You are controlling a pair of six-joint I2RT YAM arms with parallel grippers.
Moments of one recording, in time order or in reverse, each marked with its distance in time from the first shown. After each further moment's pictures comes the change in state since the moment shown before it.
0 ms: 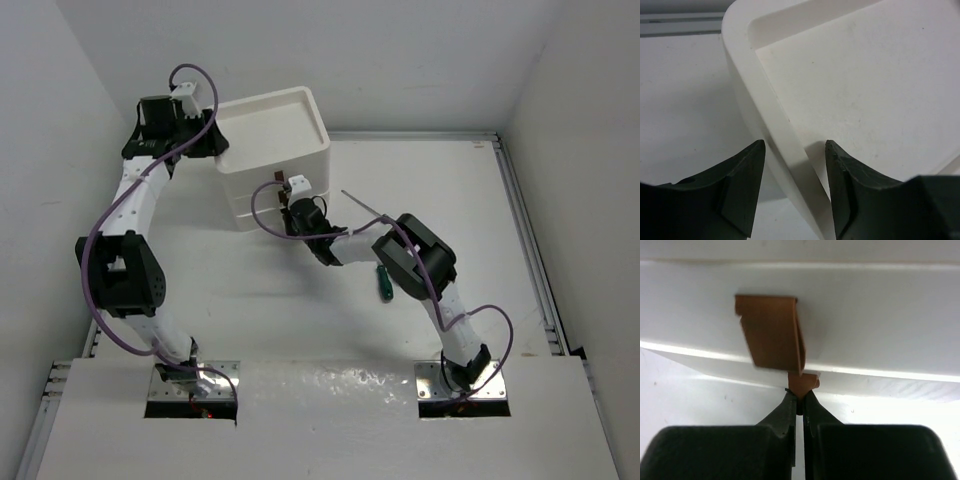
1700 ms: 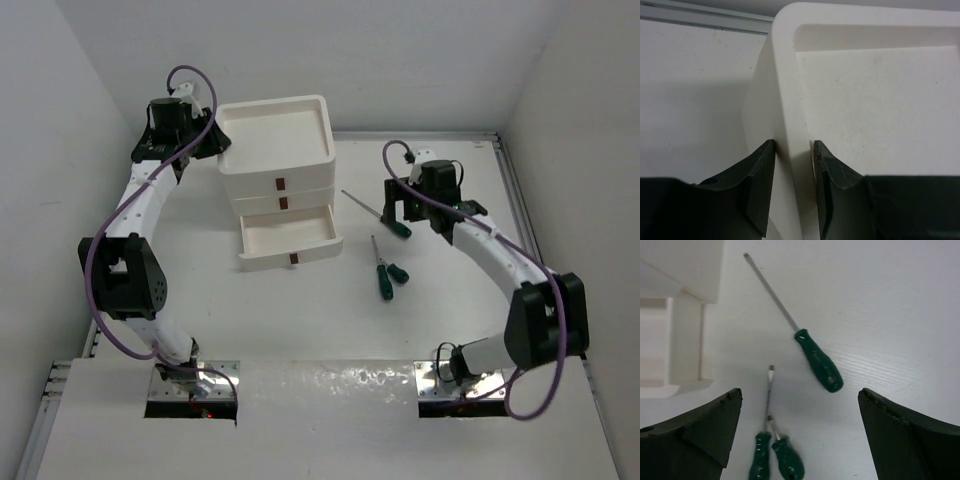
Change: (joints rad) left arm -0.048 -0.013 -0.048 0.092 -0.089 -0.200; right arm -0.515 -0.858 -0.369 -0.763 -0.281 -0.170
